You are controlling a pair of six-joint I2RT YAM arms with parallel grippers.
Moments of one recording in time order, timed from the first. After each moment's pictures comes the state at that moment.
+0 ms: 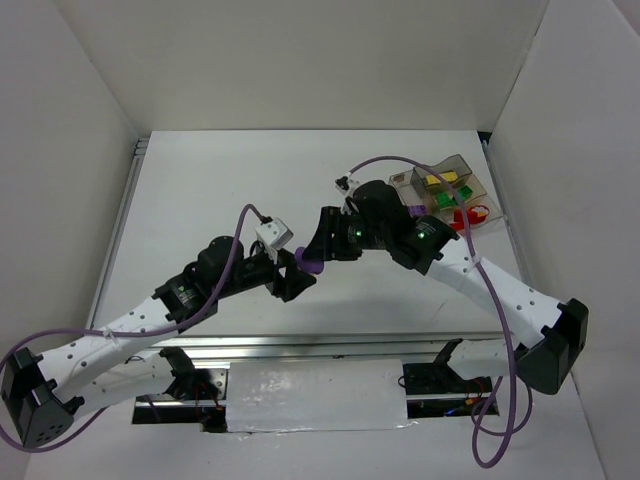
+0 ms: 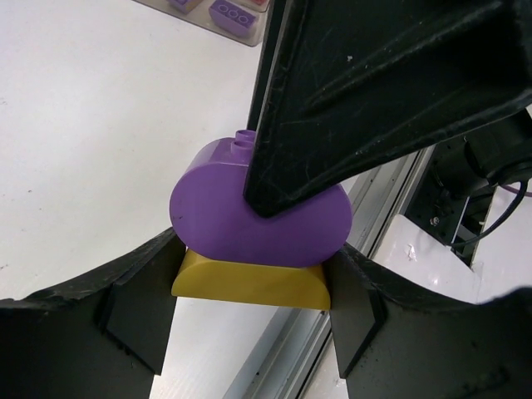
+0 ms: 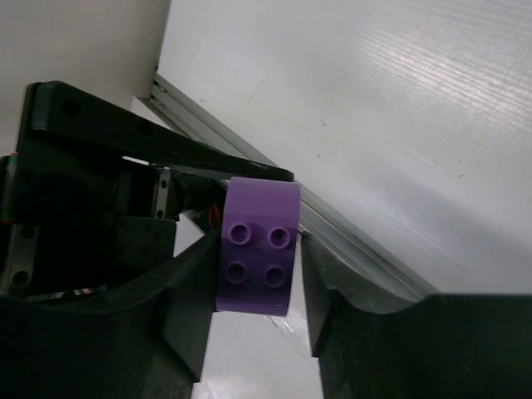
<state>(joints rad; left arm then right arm) -0.82 0.92 0.71 -0.05 0.20 -0.21 0.78 1.25 1.22 -0.56 -0.27 0.72</state>
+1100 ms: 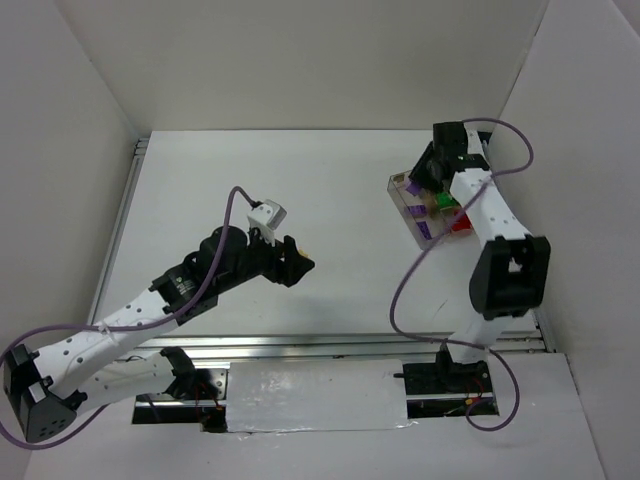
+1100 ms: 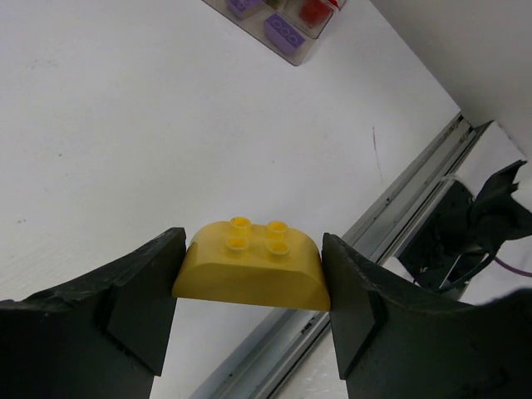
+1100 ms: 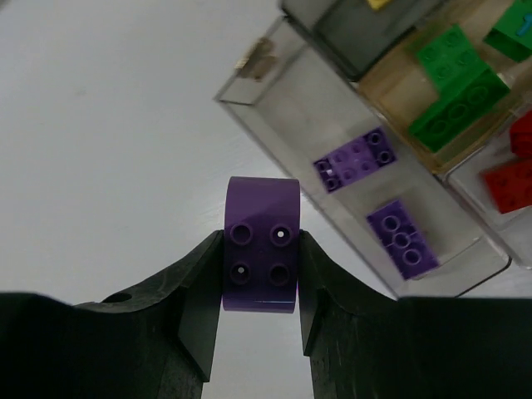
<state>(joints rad) -0.83 0.96 0.82 -0.17 0.03 -0.36 0.08 1.61 1.47 -0.58 0.09 0.60</state>
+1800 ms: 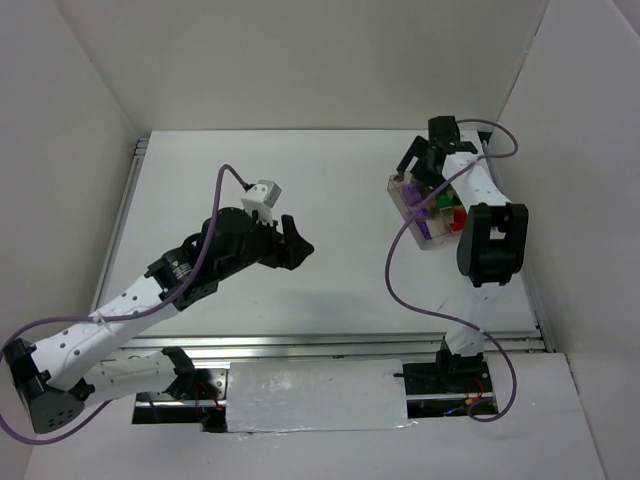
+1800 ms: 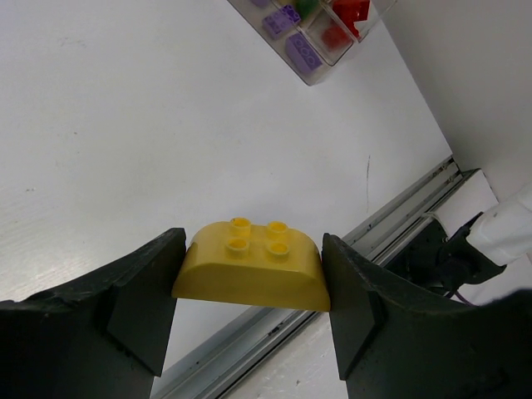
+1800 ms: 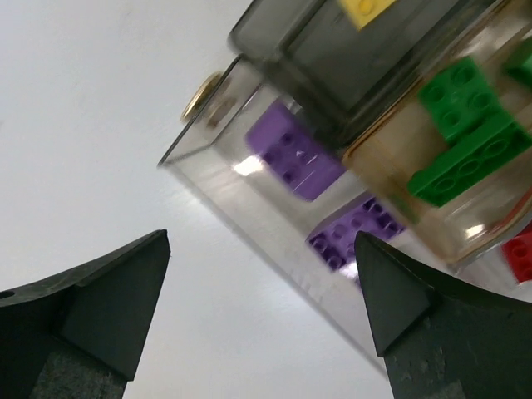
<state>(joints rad) -0.82 1.02 1.04 -0.39 -0.08 -0.53 0.02 2.01 1.73 -0.66 0.10 0.58</state>
